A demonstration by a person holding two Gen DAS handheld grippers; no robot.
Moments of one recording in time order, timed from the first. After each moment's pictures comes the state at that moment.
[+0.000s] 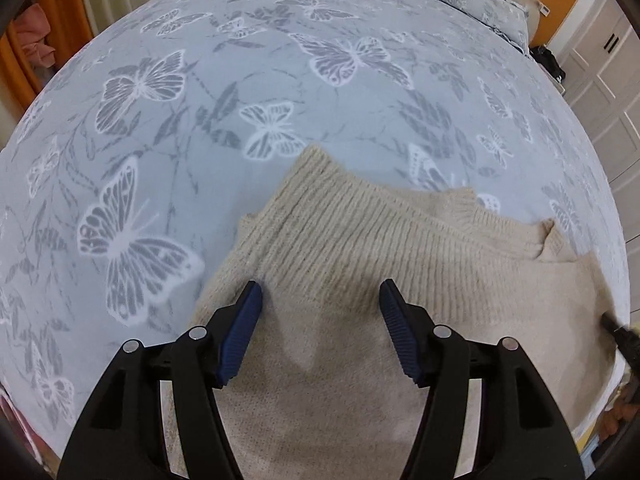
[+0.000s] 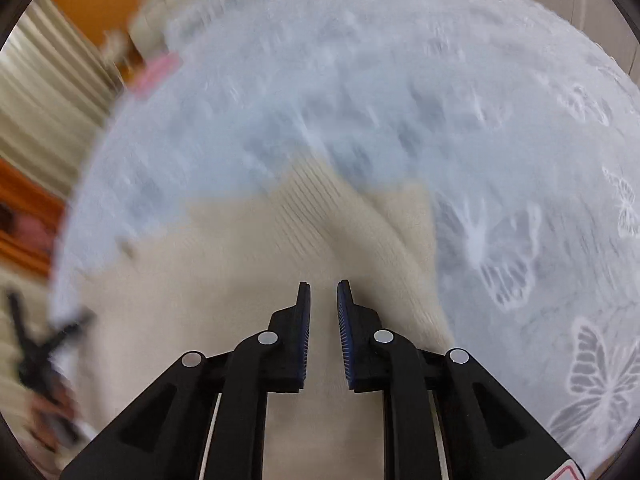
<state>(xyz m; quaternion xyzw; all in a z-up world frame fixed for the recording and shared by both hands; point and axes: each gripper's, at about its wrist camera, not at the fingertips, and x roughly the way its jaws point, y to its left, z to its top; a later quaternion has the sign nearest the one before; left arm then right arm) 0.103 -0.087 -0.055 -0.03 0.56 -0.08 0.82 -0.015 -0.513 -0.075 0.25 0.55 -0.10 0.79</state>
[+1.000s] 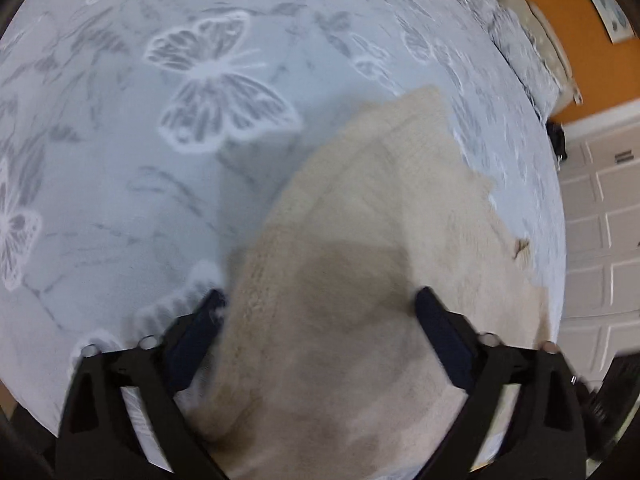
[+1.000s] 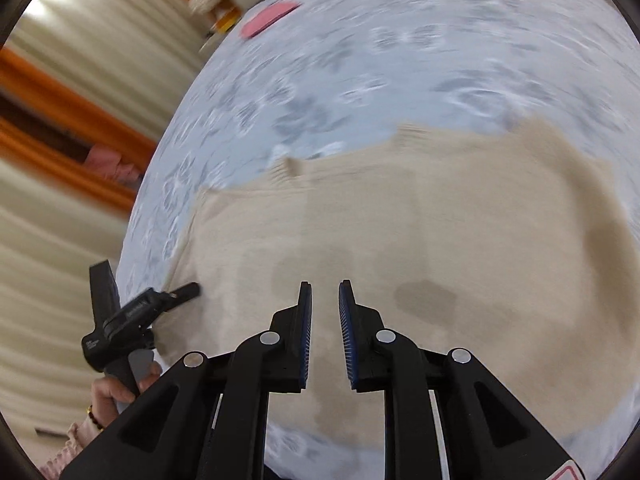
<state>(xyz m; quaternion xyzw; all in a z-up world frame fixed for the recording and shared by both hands) 0.048 -0.022 -0.085 -0.24 0.60 -0.06 0.76 0.010 -0.369 -0.008 0.26 0.54 0.10 0.79</state>
